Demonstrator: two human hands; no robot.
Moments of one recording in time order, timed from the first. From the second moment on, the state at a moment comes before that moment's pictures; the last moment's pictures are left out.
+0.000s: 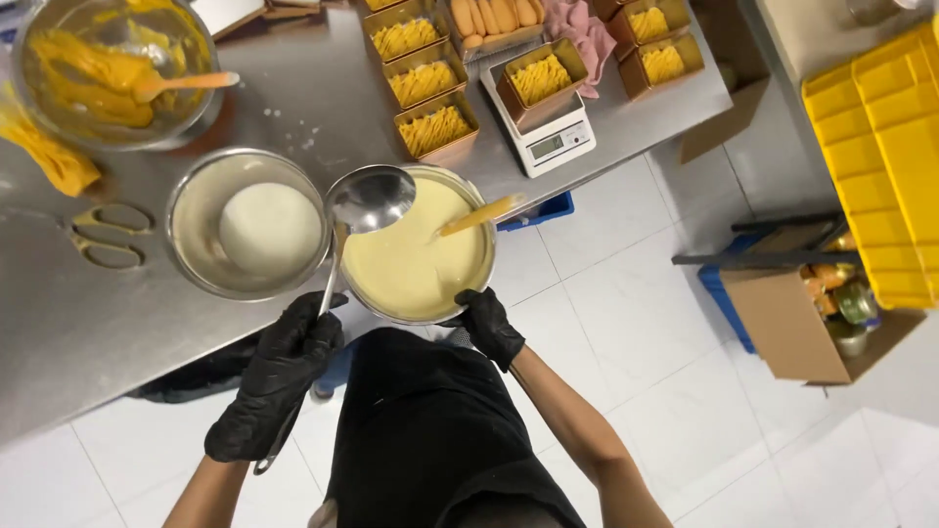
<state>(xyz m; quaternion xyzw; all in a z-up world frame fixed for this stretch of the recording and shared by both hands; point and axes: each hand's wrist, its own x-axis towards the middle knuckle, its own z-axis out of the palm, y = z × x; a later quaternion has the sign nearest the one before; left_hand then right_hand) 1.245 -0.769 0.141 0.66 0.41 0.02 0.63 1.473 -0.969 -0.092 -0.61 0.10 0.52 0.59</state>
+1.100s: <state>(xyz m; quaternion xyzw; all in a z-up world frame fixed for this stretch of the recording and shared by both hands) 1.351 -0.877 0.117 0.59 0.60 0.26 0.48 1.734 -0.857 0.092 -0.71 -0.60 0.33 0.15</state>
